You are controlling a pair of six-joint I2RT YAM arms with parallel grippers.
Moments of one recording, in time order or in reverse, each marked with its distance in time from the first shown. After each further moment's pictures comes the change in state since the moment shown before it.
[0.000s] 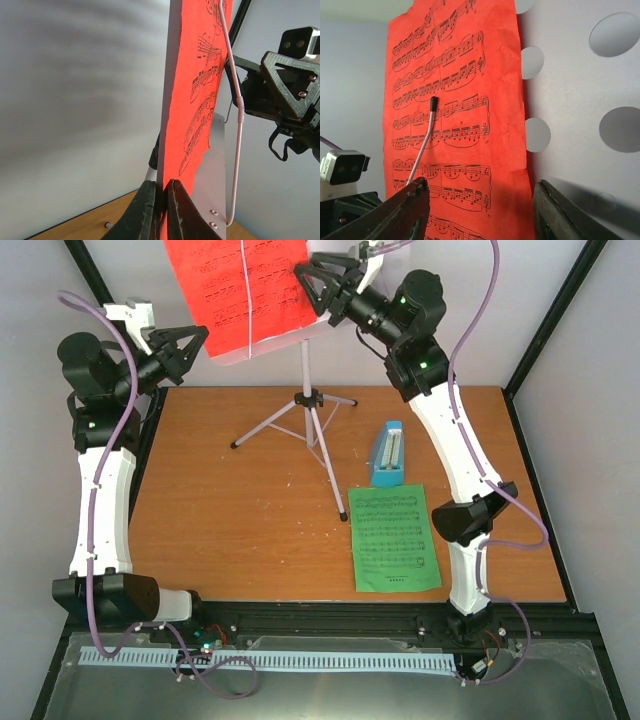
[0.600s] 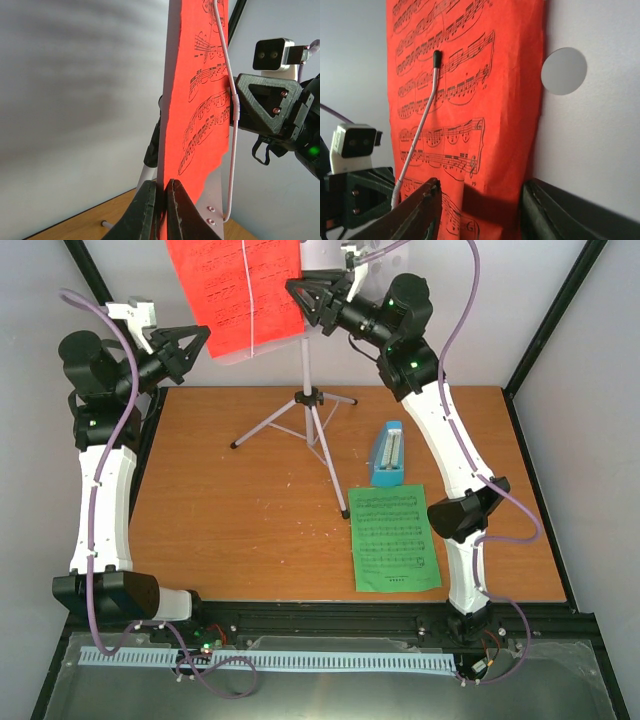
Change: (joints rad) left arm 0.000 0.011 0.010 0.001 0.017 -0.001; right arm 0.002 0.046 0.000 -0.002 -0.109 0.034
